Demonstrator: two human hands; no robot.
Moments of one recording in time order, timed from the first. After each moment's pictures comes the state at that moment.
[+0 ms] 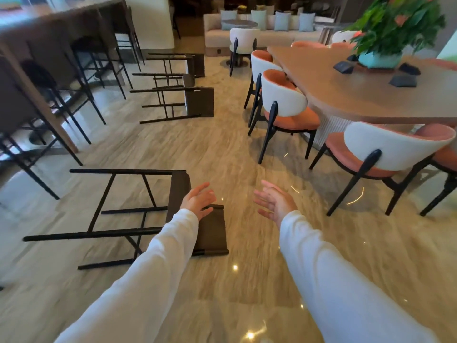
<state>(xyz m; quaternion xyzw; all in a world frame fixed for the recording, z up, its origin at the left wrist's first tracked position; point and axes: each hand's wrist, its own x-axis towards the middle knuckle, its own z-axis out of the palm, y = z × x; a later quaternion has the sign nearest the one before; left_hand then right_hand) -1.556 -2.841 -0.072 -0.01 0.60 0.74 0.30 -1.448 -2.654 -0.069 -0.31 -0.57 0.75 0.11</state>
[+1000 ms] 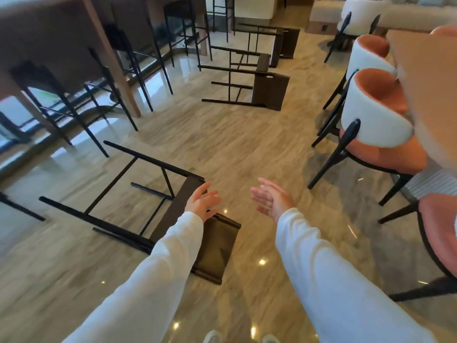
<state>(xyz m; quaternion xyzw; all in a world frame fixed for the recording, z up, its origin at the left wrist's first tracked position) -1.740 -2.611 -0.094 -0.19 0.59 0.77 0.14 -1.749 -2.418 -0.107 -0.21 -0.62 0.75 -0.11</state>
